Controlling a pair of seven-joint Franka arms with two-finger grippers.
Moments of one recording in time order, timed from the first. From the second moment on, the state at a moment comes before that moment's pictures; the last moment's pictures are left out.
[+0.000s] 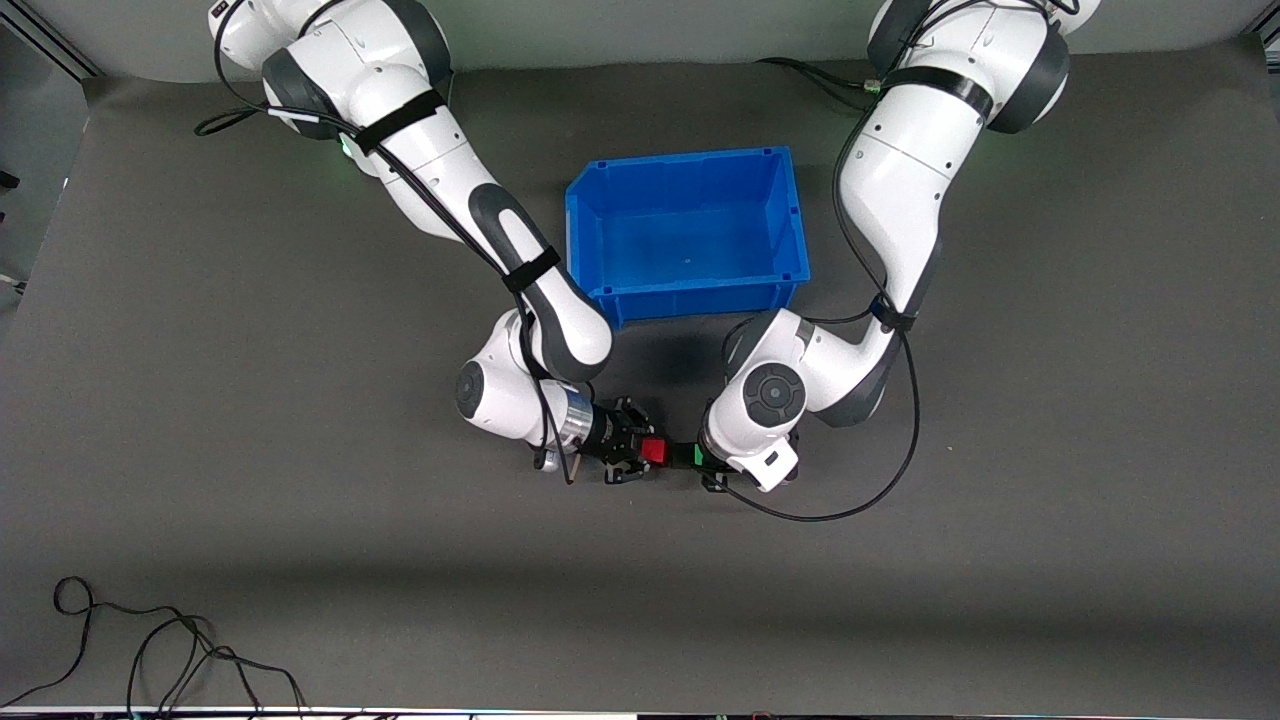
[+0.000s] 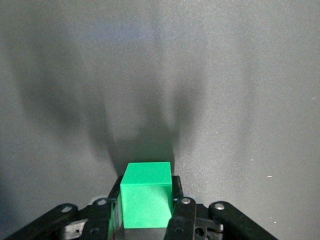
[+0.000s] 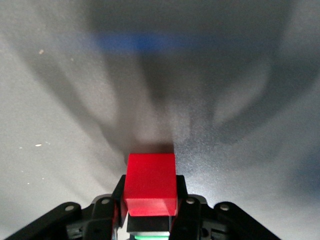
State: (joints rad) left arm -0.49 0.94 -0.11 -1.29 -0.09 2.32 -2.04; right arm 0.68 0.97 -0.11 -1.37 1.16 2.54 1.41
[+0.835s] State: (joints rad) left arm -0.50 0.94 -0.11 -1.29 -0.09 2.32 -2.04; right arm 0.70 0.98 -0.11 -1.36 1.16 2.54 1.41
